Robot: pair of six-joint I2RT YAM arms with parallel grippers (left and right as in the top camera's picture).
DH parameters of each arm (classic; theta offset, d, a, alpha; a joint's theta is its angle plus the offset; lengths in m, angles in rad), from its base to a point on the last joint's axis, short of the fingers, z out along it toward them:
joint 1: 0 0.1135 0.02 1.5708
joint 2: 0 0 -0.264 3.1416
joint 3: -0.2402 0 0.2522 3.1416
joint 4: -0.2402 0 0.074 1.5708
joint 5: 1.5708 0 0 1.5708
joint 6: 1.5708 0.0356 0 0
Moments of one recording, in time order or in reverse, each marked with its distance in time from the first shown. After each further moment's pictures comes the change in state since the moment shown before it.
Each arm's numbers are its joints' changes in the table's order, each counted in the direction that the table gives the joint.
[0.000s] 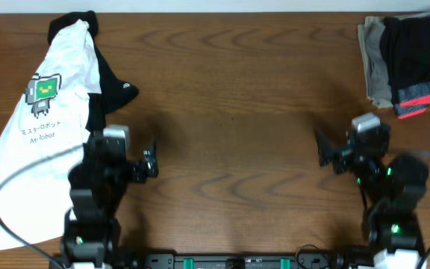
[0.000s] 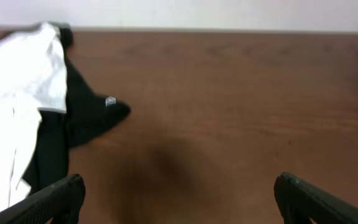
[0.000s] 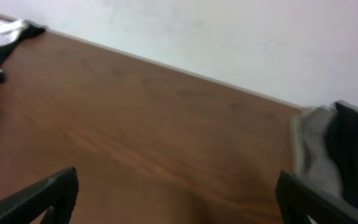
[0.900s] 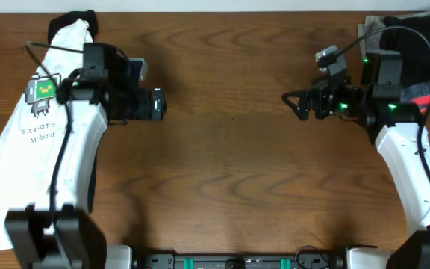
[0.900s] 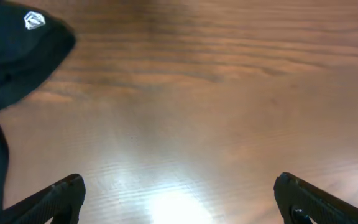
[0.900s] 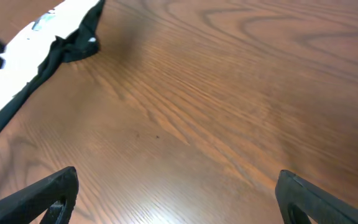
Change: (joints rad) left arm 0.002 -0.982 -0.825 -0.563 0.091 0.078; right arm 0.094 -0.754 -0.627 -0.384 -0.278 0.024
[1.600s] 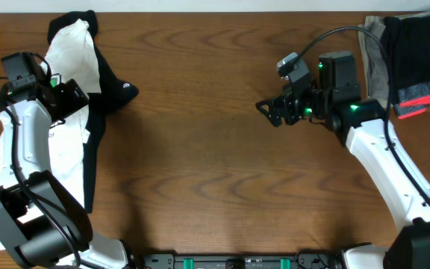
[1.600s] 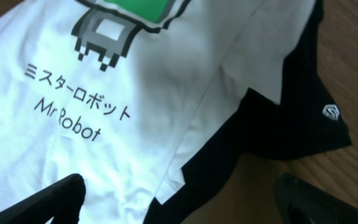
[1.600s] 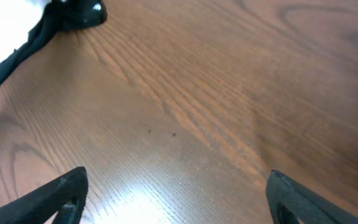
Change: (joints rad) left arm 0.405 -0.121 0.000 0.183 -0.276 -0.256; right arm 0.208 -0.051 -0.001 0.023 0.175 0.022
